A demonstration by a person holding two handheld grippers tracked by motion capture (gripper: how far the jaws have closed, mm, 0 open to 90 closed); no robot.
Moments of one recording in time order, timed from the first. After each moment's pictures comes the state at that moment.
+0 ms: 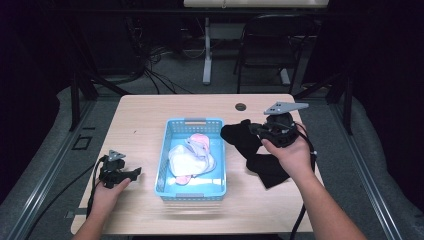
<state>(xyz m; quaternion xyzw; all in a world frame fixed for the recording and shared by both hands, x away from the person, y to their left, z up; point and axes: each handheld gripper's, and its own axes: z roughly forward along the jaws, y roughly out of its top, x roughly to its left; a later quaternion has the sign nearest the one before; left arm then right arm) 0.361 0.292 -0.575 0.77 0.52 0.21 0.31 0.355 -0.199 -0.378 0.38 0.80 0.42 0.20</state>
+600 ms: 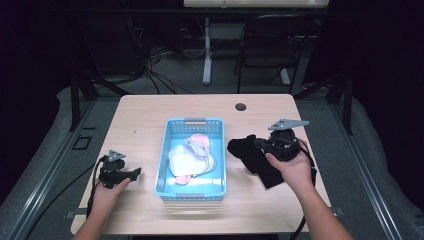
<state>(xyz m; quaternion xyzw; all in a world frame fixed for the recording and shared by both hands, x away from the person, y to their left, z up) 0.360 0.292 -0.575 0.77 0.53 0.21 0.31 0.350 -0.217 -0.431 0.42 0.80 0.40 0.17</state>
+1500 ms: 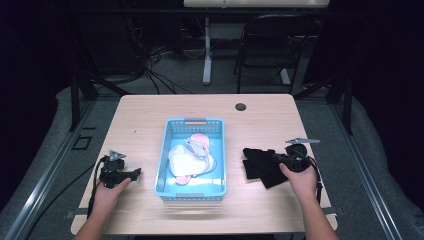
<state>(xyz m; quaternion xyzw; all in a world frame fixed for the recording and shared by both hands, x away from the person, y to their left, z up) 0.363 0.293 -0.580 0.77 0.53 0.20 0.29 0.370 -0.281 -0.533 0.55 0.74 0.36 0.15</state>
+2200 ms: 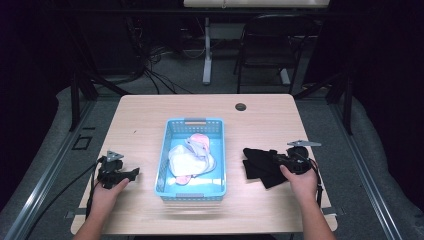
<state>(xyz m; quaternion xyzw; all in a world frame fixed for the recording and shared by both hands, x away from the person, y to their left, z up) 0.359 0.298 -0.577 0.76 0.54 0.21 0.30 0.365 -0.285 -0.539 0.56 0.73 0.36 0.16</state>
